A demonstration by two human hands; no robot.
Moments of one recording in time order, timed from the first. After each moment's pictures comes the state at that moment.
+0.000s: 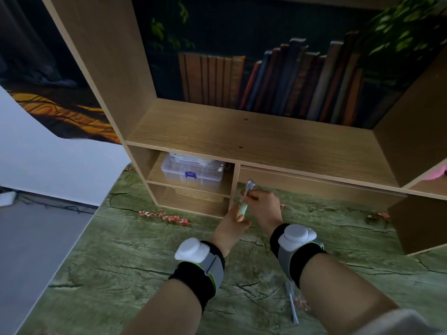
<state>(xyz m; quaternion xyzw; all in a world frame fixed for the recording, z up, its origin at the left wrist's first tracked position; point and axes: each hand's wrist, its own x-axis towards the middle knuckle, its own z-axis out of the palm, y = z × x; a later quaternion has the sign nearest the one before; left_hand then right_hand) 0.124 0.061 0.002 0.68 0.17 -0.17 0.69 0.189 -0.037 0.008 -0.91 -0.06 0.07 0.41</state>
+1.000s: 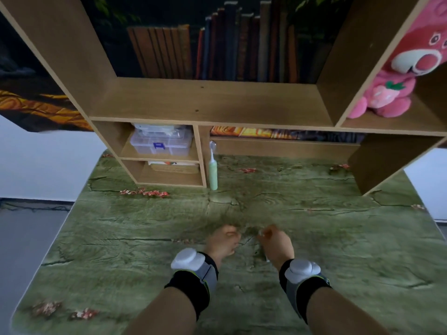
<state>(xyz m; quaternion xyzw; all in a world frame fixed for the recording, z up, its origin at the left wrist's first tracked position) 0.011 -0.004 -0.033 0.69 0.23 -0.32 0.61 0.026 -0.174 -0.075 -0.91 0.12 0.20 0.34</state>
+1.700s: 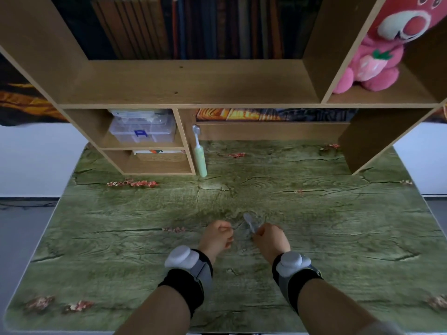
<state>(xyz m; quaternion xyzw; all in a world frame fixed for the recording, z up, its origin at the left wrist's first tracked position) -0.008 -0.018 -0.059 0.70 0.28 -0.28 0.60 0.002 -0.187 -0.088 -0.92 0.11 0.26 0.28</state>
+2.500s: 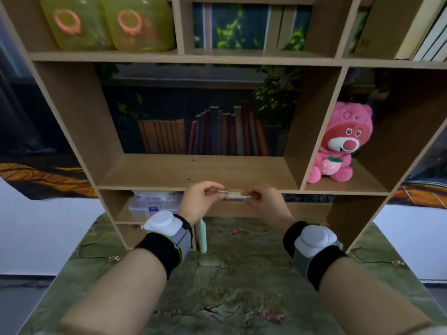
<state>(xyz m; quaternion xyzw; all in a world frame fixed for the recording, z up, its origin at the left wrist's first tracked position) 0.138 0.033 0.152 0.84 -0.02 0.07 0.54 0.145 -0.167 0.154 -0.92 -0.15 -0.06 0.36</state>
